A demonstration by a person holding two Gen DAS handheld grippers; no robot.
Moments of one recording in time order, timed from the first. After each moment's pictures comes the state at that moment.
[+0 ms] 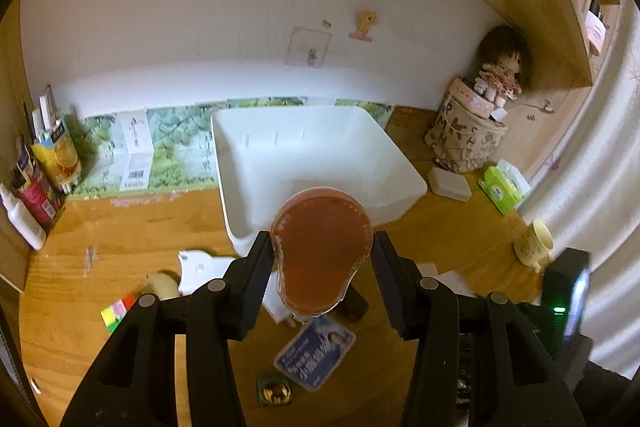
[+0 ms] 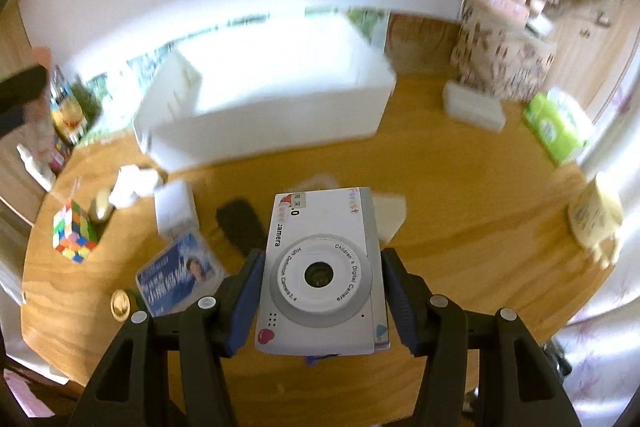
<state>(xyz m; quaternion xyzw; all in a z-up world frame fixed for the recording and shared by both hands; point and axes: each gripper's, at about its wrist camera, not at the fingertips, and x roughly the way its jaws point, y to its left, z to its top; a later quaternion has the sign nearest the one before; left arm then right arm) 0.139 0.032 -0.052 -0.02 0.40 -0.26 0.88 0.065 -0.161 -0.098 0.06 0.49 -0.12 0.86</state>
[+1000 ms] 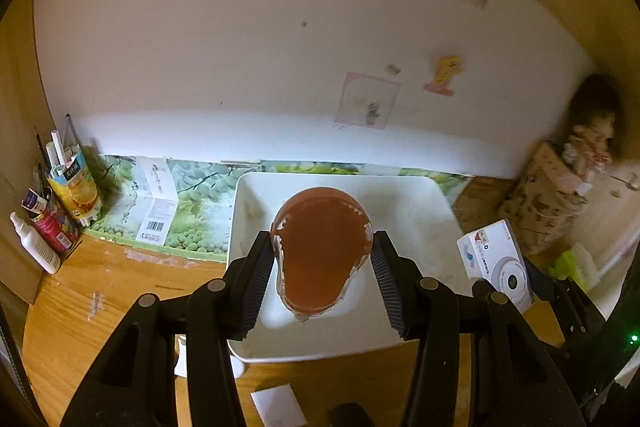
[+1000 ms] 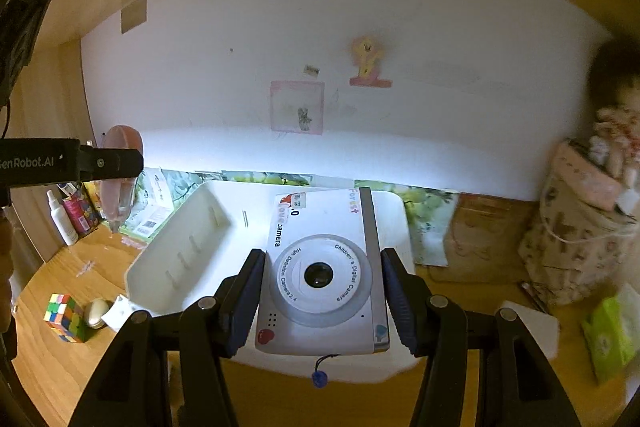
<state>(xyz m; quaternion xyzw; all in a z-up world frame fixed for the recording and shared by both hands) 0.250 -0.038 -0.056 -0.03 0.37 -0.11 0.92 0.218 -0.226 -0.089 0.00 0.31 0.04 0.95</state>
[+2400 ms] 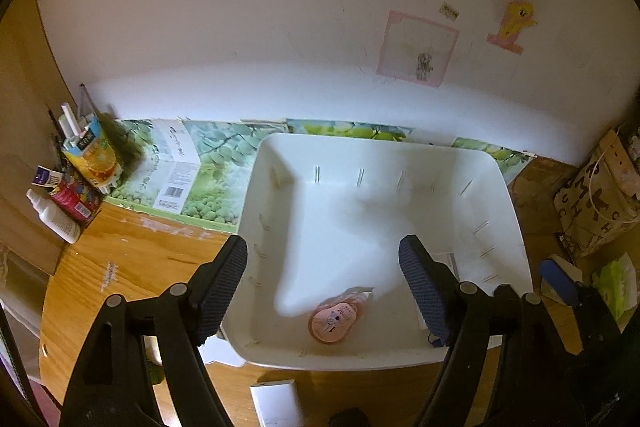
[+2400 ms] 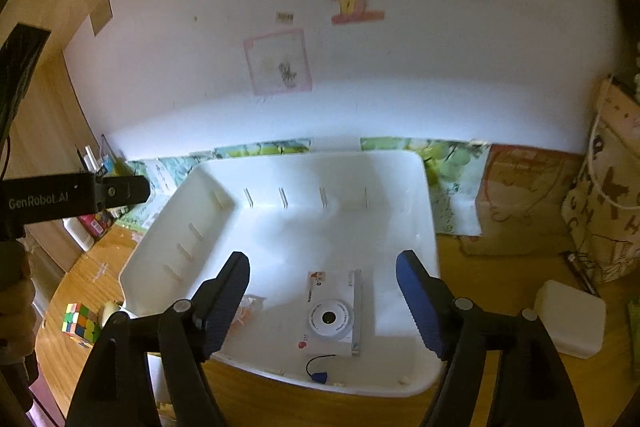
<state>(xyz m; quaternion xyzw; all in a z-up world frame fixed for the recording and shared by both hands) 0.288 -0.064 -0.082 -0.01 0.45 -0.02 0.89 0.248 -0.257 -0.104 0.07 0.37 0.07 0.92</state>
